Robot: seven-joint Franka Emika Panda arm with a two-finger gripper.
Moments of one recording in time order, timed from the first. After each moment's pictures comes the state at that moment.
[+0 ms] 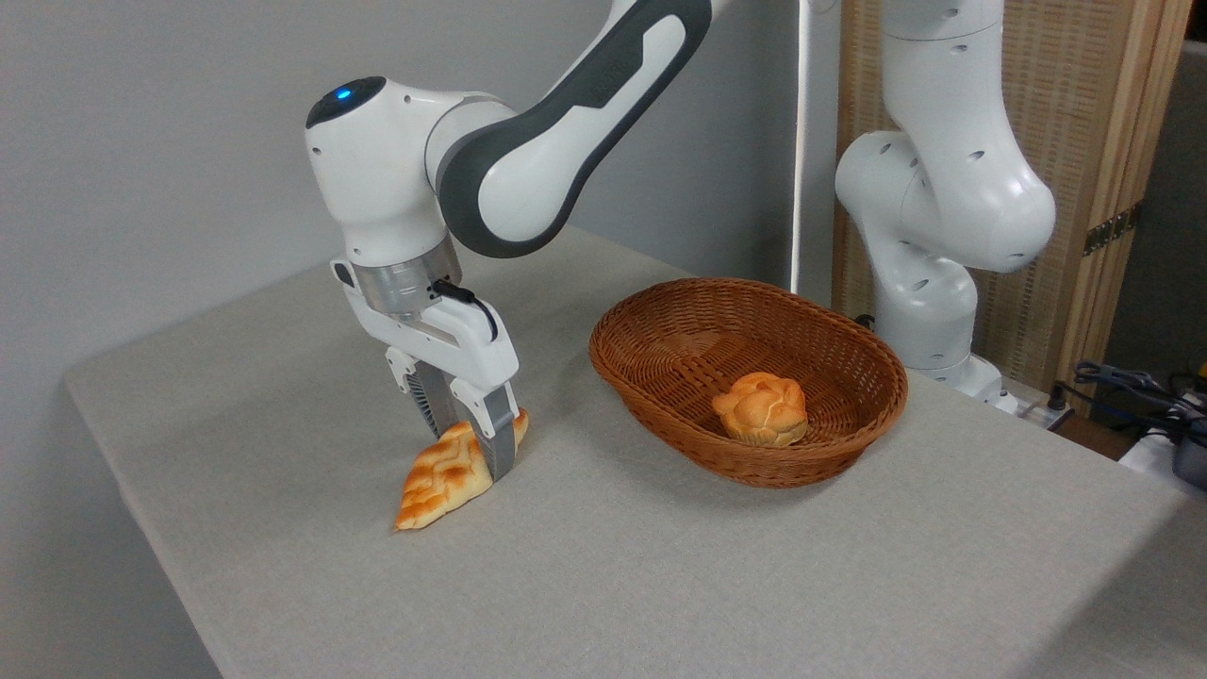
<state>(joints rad) -0.14 0.12 -0.17 -2.01 0.02 2.06 0.33</state>
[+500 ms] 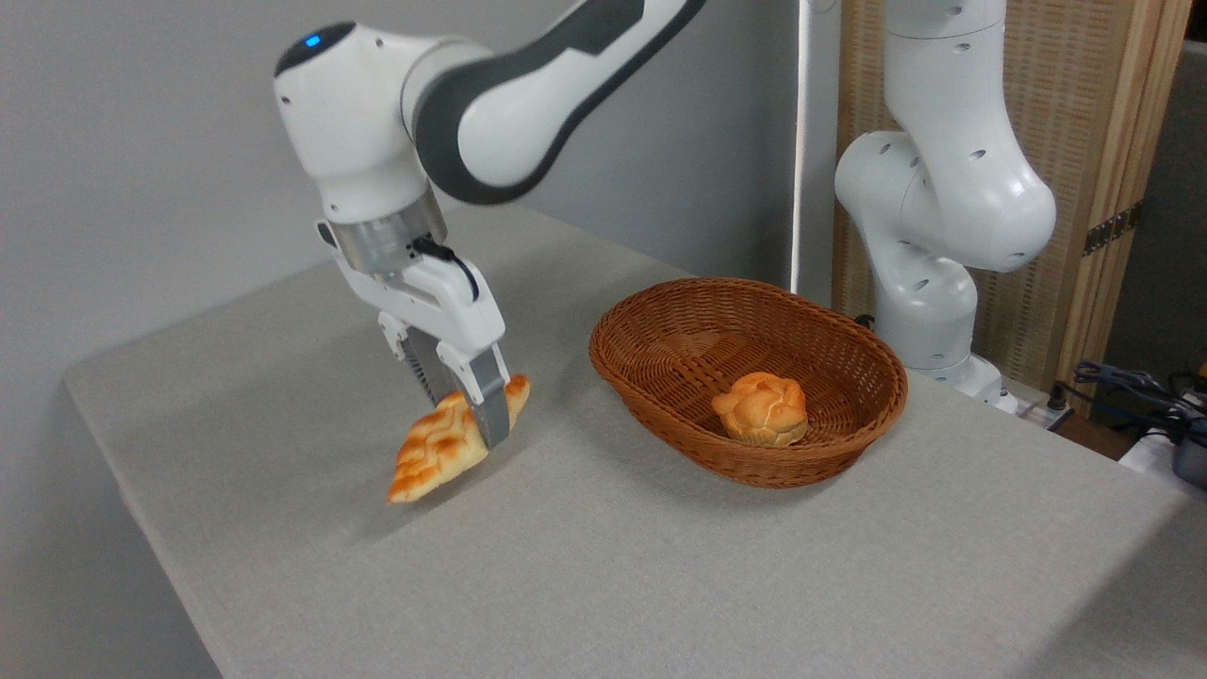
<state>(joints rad) -0.13 0.10 -0.15 -1.87 0.02 1.85 0.42</state>
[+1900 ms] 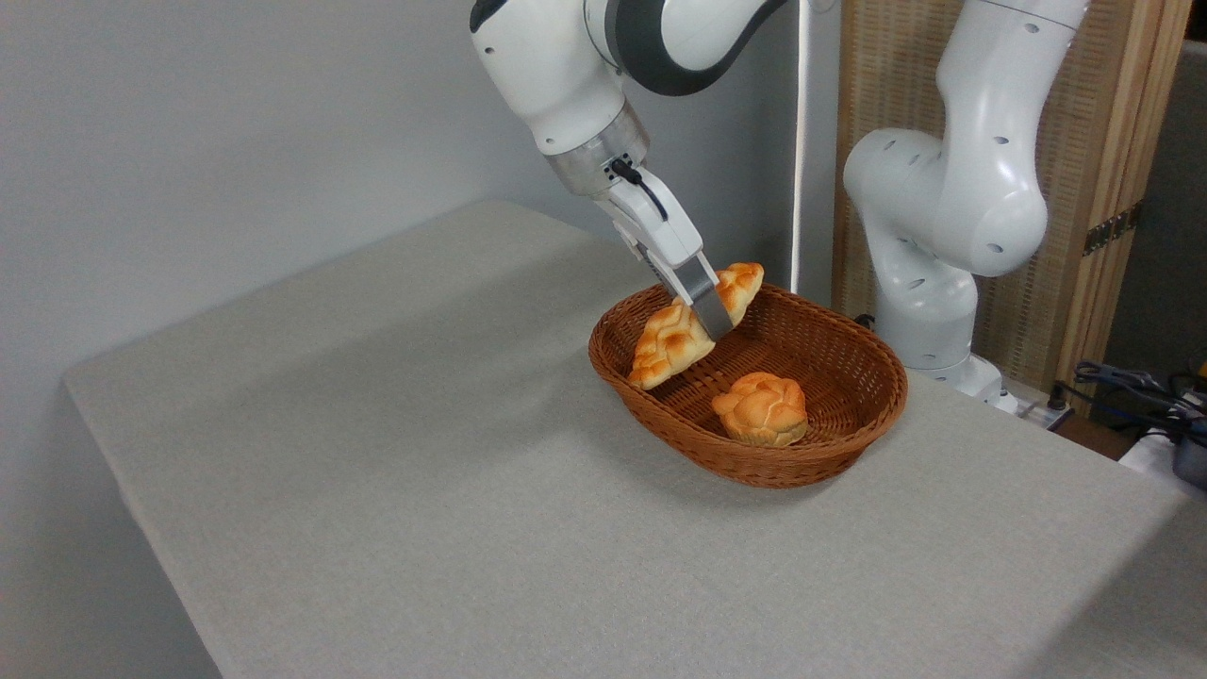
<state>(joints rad) -0.30 -0.42 0.00 -2.36 0.03 1.52 0.77</state>
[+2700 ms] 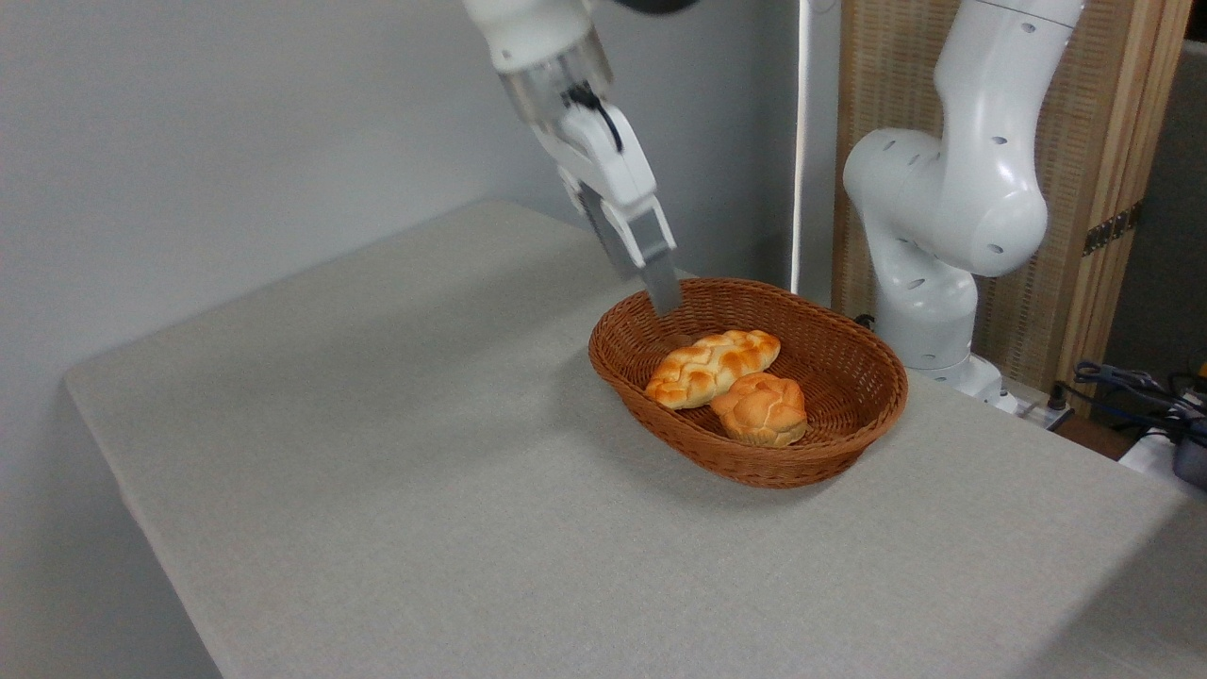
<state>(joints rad) -0.30 -0.39 0.00 -2.14 0.05 1.52 0.77</state>
